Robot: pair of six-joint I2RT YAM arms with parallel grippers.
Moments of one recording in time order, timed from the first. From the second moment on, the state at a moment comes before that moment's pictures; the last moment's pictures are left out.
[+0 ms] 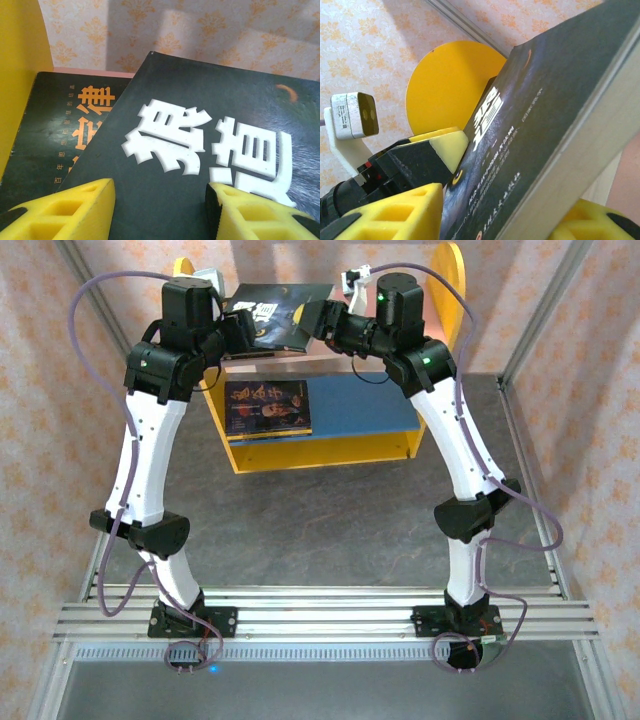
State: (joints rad) left arm -0.26 1.81 2.49 -1.09 -0.16 -0.35; right arm 0.52 1.99 2.53 -0.67 -0.54 0.79
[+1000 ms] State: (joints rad) left arm -0.25 1.82 2.50 -1.09 -0.15 -0.36; right arm 0.51 1.78 2.11 -0.51 -0.54 0.73
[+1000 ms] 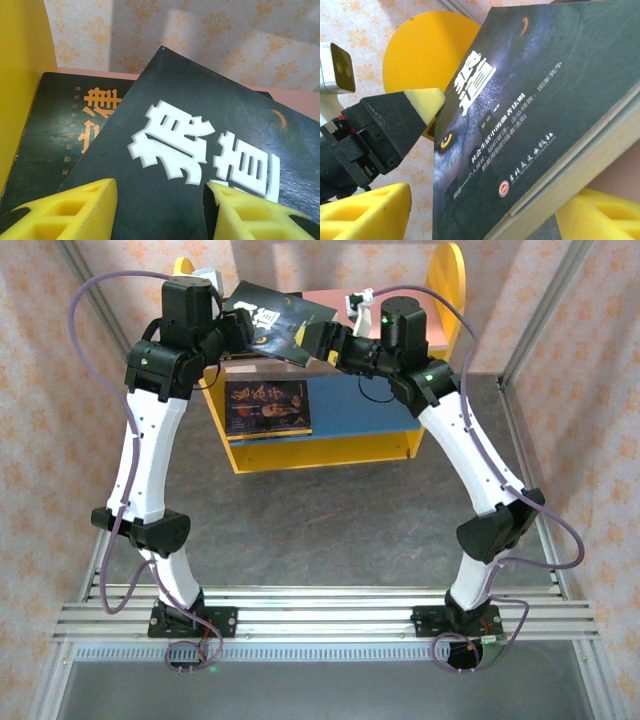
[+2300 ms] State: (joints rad) left arm -0.23 1.72 2.37 -1.04 -0.08 -0.39; right arm 0.45 2.06 2.59 -0.71 -0.62 0.72
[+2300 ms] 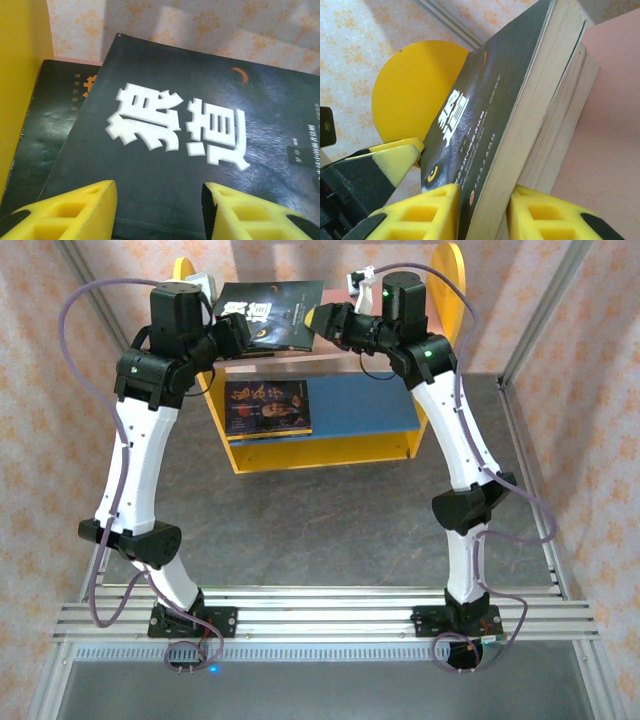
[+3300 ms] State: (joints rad) left arm -0.23 1.74 2.40 -0.99 -0.05 -0.40; right arm 0.41 2.18 2.71 -0.72 -0.83 0.73
